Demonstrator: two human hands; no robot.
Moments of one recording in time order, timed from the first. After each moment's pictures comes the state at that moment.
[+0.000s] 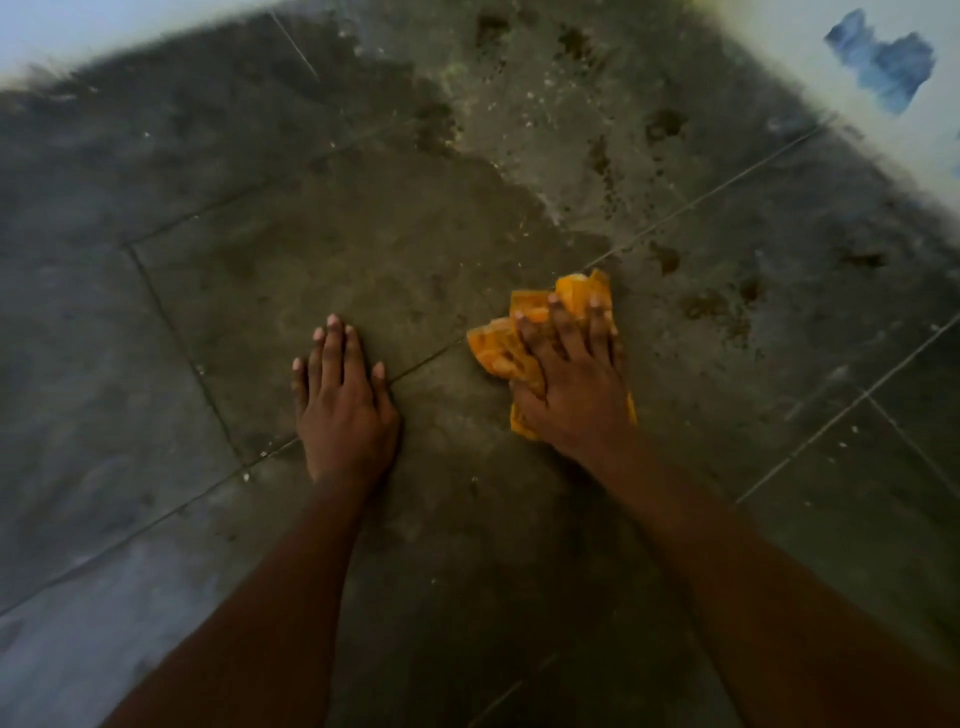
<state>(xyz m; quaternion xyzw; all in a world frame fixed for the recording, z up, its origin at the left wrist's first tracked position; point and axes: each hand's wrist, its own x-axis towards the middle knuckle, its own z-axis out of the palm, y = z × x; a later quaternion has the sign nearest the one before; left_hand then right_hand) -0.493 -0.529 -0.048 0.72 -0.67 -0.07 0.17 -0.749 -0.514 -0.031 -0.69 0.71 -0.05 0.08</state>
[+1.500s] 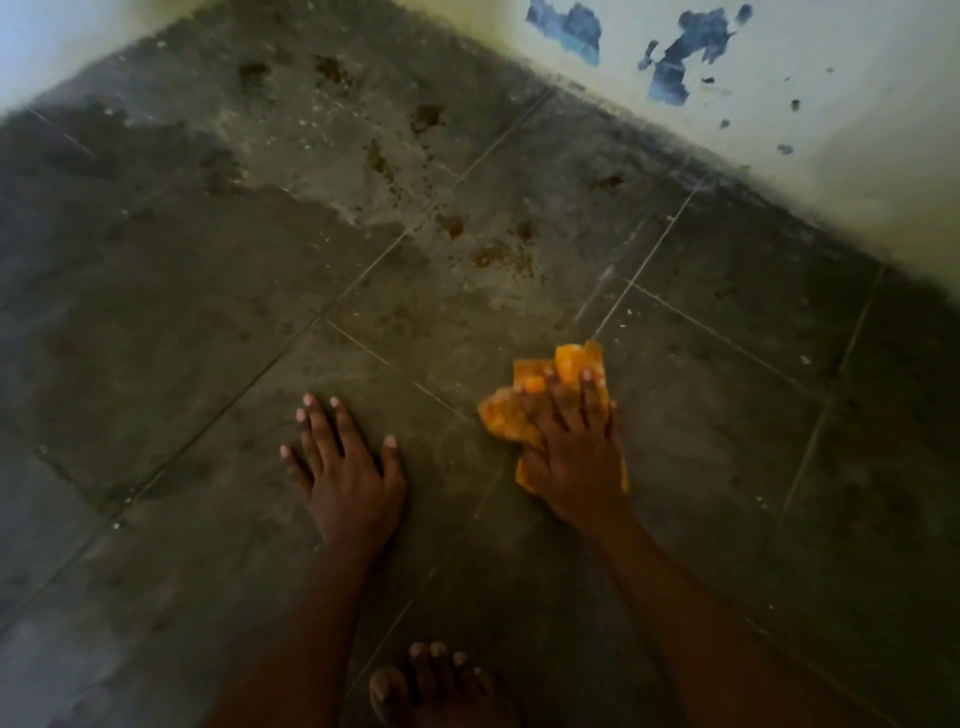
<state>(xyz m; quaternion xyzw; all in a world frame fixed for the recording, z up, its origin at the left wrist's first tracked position) -0.606 -0.405 -0.047 0.65 -0.74 -0.14 0.08 -0.850 -0.293 -0.043 -0.55 0.83 -0.07 0.09</state>
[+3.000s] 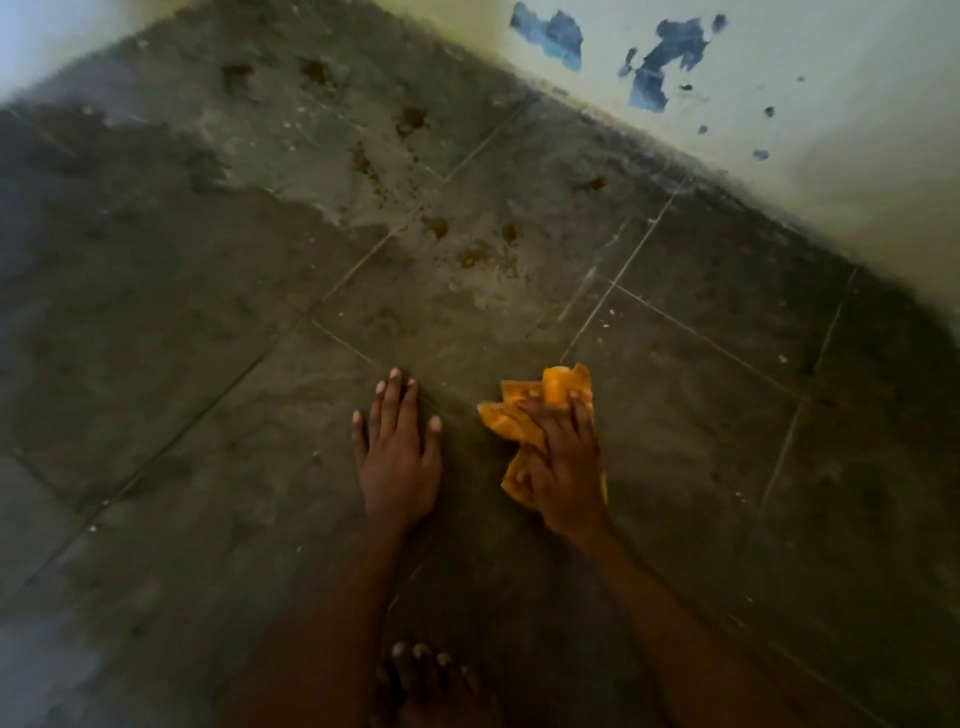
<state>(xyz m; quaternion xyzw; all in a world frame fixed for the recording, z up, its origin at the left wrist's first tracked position) -0.662 -0.398 -0.039 0.55 -0.78 -0.28 0.15 -0.837 -0.281 -0.030 -0.45 0.82 -0.30 0.19</state>
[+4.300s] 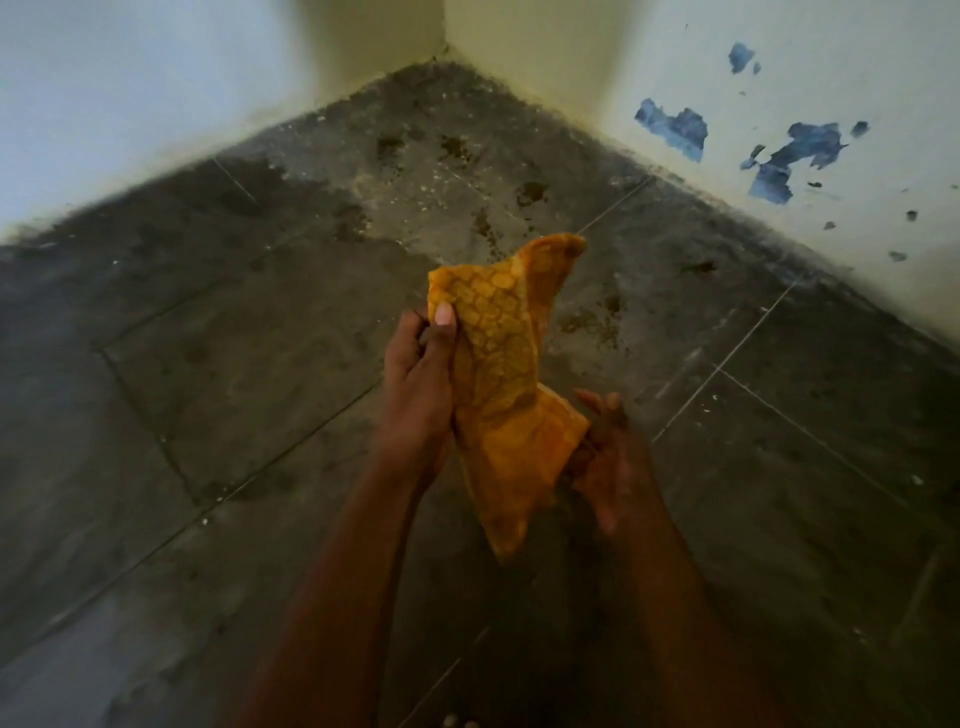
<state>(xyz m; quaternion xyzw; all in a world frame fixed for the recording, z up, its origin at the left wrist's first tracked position) -0.657 -0.479 0.129 0.40 -0.40 -0.65 0.50 -0.819 -0.384 0.052 -0.09 0.55 -0.61 0.56</state>
